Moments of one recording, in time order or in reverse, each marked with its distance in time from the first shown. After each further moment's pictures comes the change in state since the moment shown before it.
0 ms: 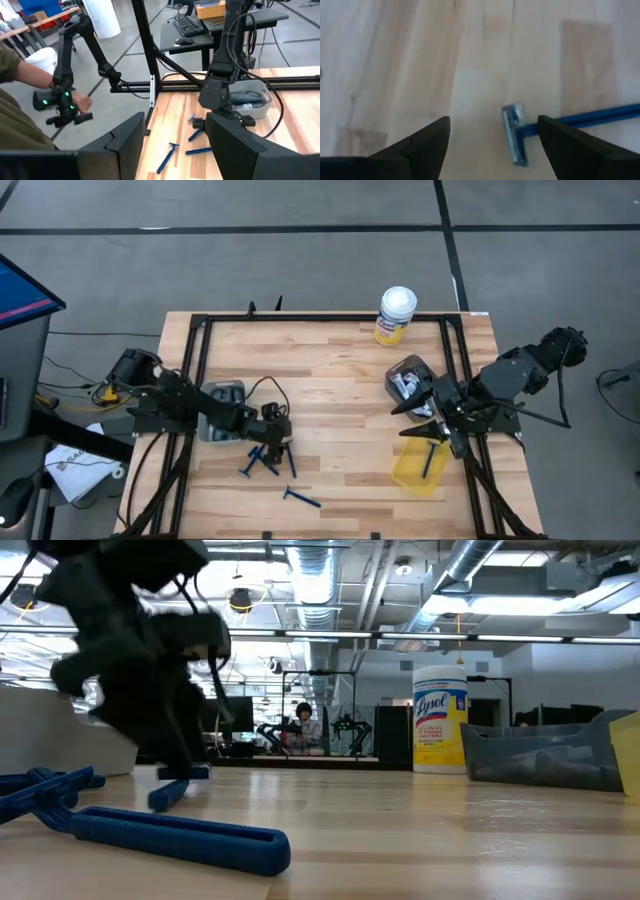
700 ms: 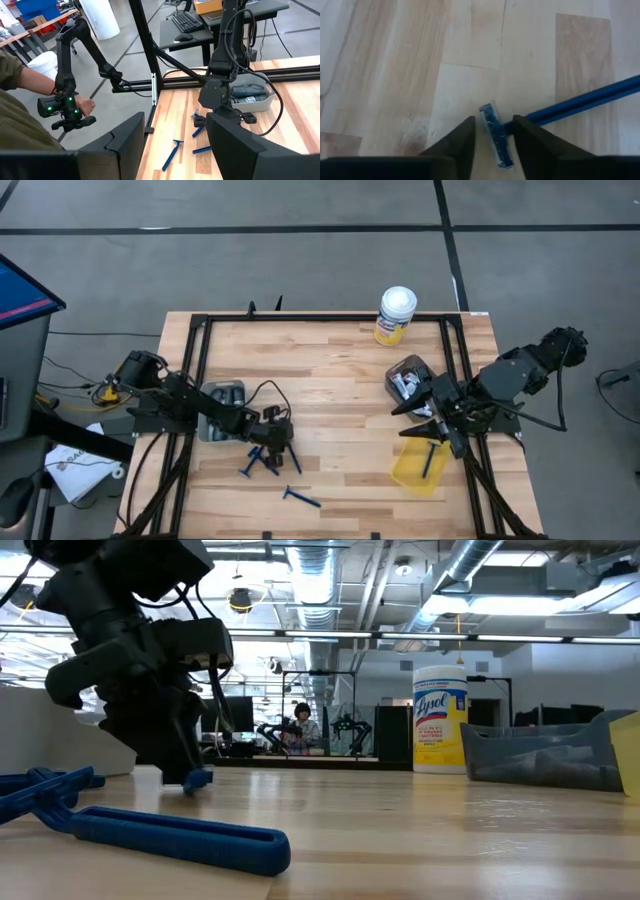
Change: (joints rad) left arm 0.000 0.056 0.000 0.026 0.026 -0.028; right arm 0.000 0.000 0.000 -0.014 0.000 0.055
